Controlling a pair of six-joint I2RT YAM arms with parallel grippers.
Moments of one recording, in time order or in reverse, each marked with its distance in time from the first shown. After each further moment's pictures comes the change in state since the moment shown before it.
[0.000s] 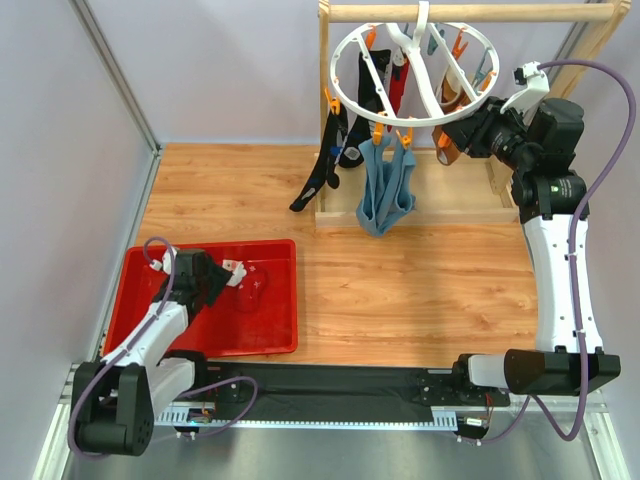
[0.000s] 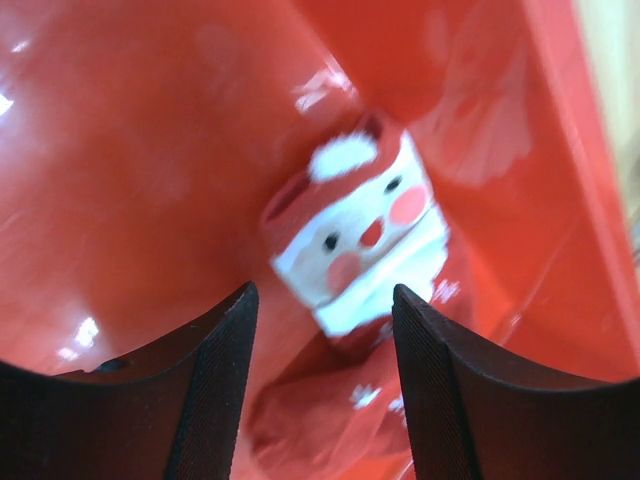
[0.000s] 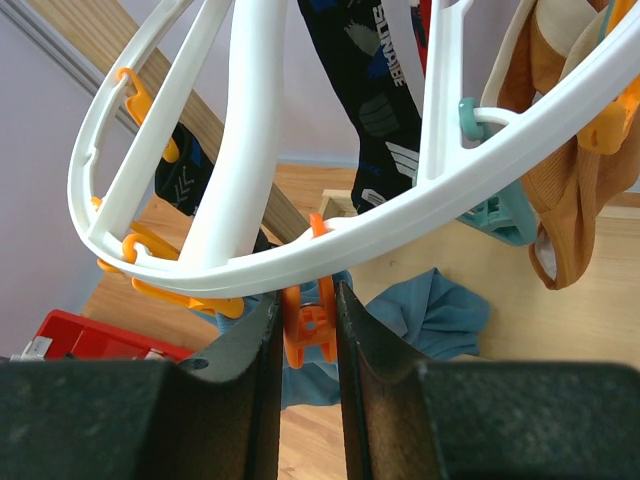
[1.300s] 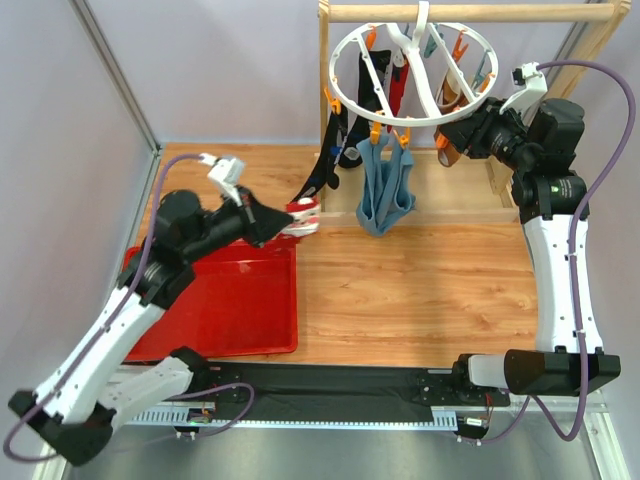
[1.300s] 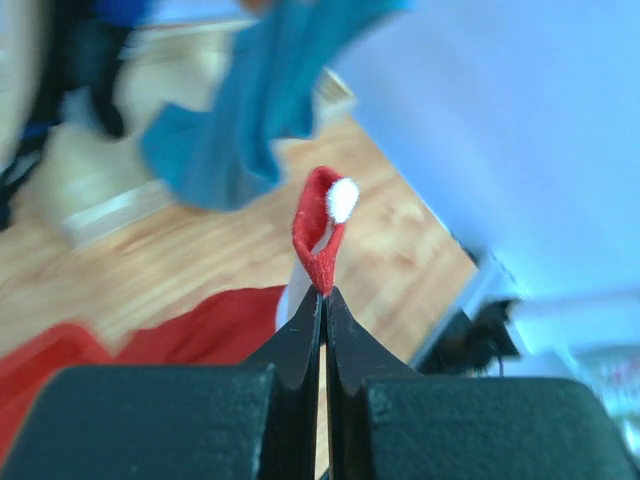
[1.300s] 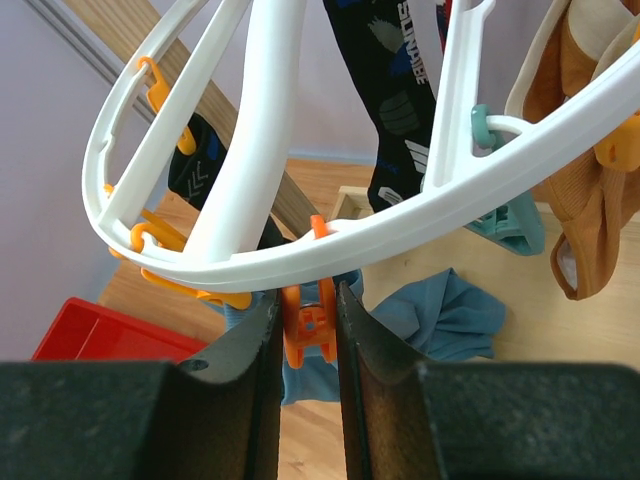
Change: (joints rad) left arm -0.460 -0.102 0.721 -0.101 0.439 0.542; right arm 0.000 -0.002 -0.005 0.006 -0.045 0.006
